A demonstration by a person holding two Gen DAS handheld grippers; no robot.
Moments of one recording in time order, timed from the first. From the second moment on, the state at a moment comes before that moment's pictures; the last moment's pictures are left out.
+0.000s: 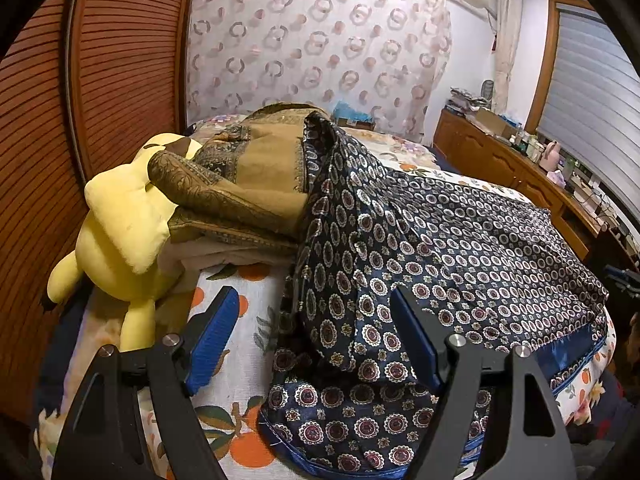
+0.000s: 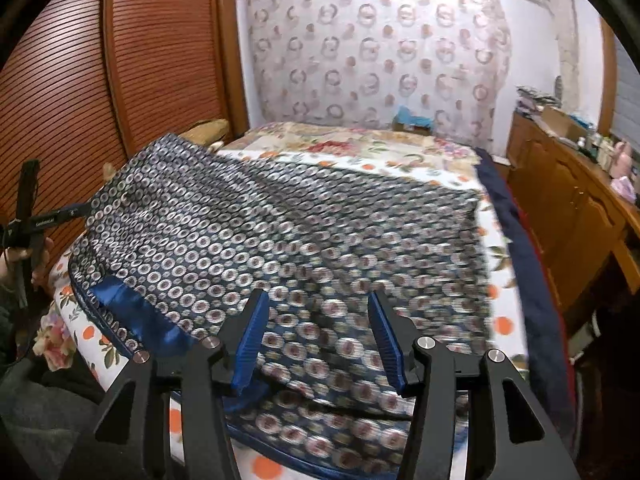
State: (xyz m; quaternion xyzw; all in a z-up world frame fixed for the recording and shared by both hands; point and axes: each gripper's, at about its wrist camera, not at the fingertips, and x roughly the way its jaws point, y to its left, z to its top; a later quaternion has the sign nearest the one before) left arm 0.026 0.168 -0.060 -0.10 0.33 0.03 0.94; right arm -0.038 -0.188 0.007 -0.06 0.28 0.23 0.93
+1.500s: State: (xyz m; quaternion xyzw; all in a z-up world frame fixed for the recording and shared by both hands) left arm 0.050 0.173 -0.081 -0.15 0.35 -0.05 0.92; right arm -0.014 -0.118 -0.044 -0.10 0.32 0.25 0.91
